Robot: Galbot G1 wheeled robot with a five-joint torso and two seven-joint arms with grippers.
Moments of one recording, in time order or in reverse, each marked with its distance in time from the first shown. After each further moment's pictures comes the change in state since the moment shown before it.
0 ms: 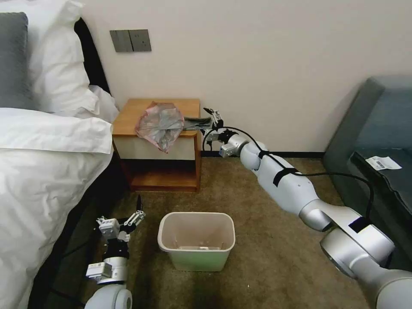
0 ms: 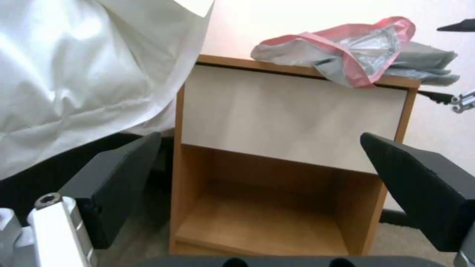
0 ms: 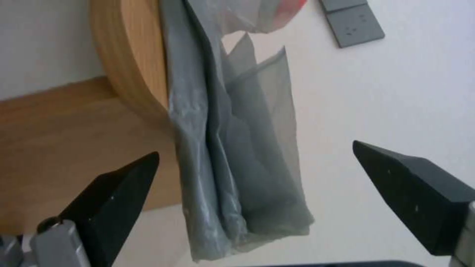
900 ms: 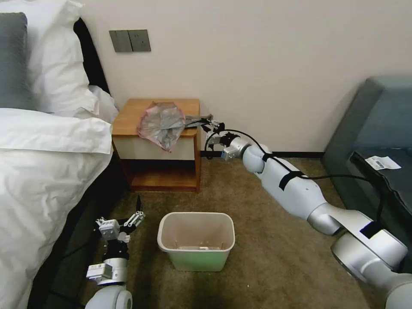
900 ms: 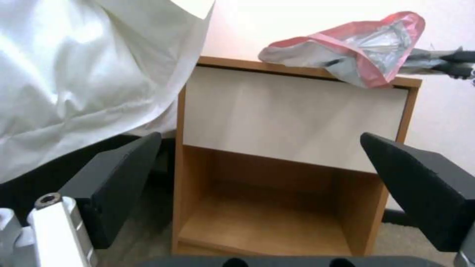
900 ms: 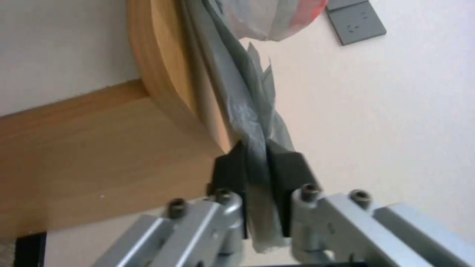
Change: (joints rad) left arm 0.002 -0.005 0.003 -0.002 0.017 -0.005 -0.009; right arm -0.032 -0.060 -0.033 0.090 0.077 -0.030 -0.021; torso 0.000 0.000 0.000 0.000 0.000
